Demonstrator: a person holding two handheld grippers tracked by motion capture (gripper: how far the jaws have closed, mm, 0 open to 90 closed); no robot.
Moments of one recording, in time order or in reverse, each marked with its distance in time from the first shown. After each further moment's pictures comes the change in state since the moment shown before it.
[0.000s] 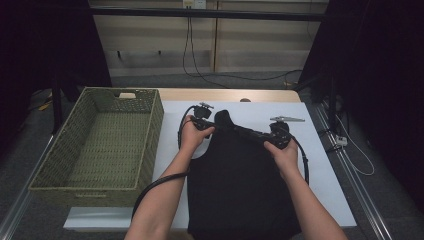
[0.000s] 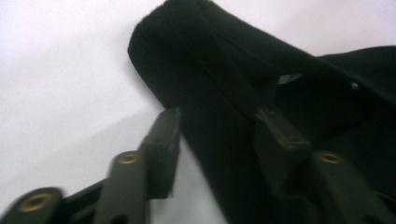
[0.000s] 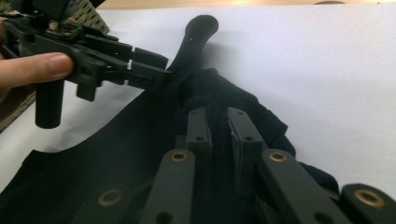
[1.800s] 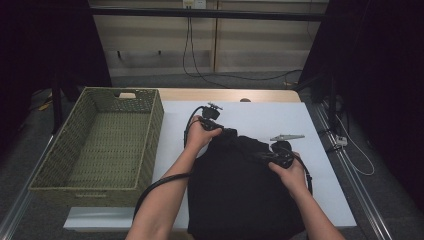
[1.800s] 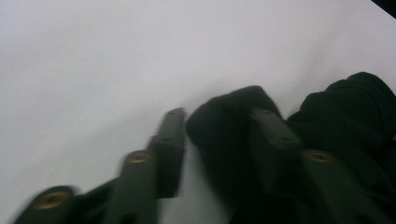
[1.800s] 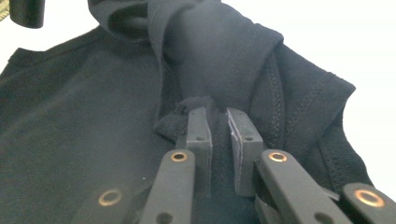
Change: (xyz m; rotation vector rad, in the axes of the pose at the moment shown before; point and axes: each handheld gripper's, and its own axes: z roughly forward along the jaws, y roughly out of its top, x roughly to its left) left arm -0.024 0.007 0.010 0.053 -0.100 0.029; right arm 0.002 -0.049 -0.017 0.172 -0.009 -0.078
